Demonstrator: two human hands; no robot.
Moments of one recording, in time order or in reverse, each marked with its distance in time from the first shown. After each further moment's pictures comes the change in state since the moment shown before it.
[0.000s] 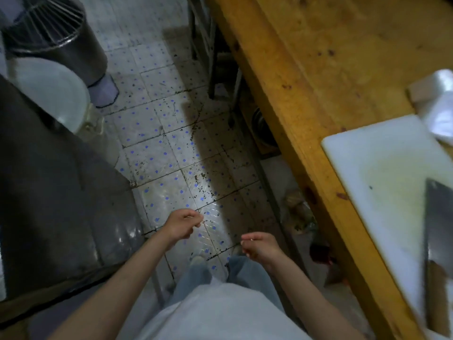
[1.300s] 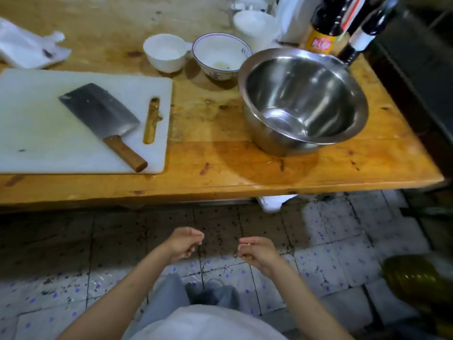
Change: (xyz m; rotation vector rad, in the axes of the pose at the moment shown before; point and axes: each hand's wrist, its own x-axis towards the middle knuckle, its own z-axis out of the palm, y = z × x) left_hand -0.167 -0.118 0.369 1.081 -0.909 0.031; right_hand -0.200 0.388 -0.148 1.238 0.623 0.049
